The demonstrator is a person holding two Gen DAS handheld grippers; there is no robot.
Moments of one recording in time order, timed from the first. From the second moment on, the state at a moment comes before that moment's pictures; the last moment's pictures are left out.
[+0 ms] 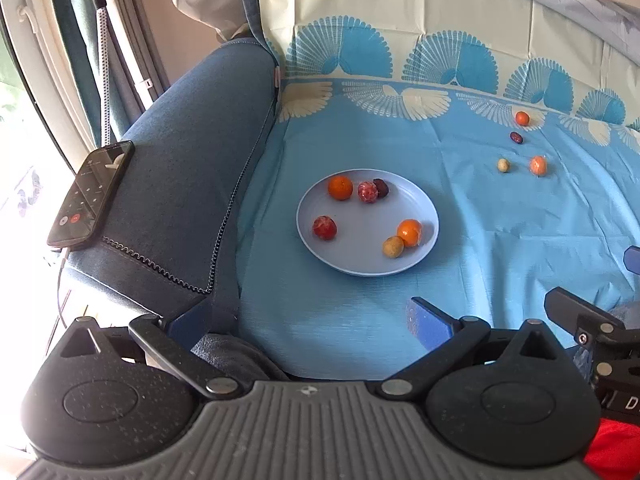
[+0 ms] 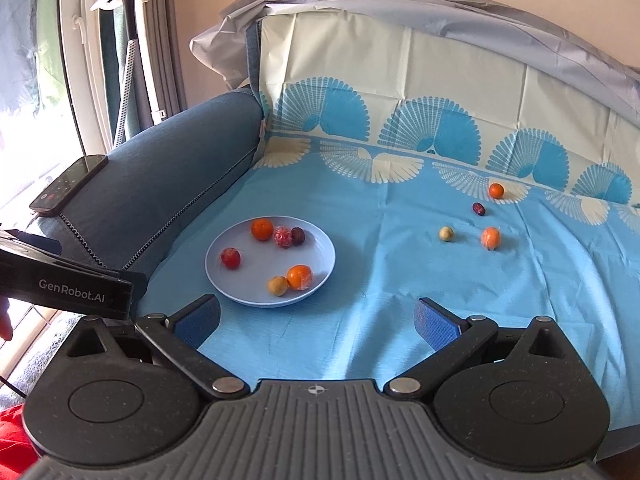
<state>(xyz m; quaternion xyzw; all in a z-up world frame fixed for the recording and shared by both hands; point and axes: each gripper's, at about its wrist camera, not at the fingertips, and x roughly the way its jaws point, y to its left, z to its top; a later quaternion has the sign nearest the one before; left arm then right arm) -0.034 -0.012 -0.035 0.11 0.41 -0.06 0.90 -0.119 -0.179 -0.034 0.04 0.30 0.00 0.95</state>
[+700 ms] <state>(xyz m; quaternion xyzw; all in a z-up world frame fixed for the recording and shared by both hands) 0.119 -0.236 -0.094 0.17 0.39 -0.18 0.89 -0.012 -0.385 -0.098 0.09 0.29 -0.20 0.93</state>
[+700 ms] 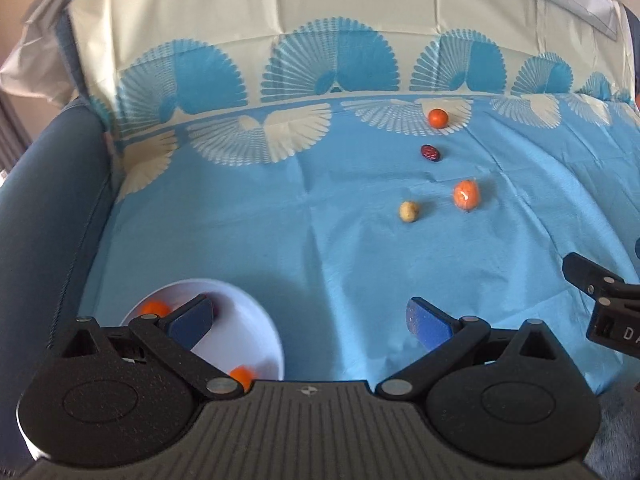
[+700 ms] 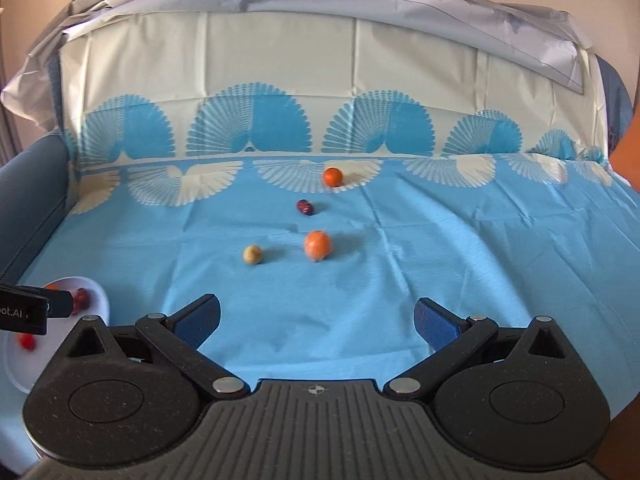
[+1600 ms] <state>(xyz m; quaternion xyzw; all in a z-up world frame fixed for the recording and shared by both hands) 0.257 -0.355 -0.201 0.17 0.41 -0.35 0.83 0.164 -0.467 -0.220 0.01 0.31 -0.07 0.95</state>
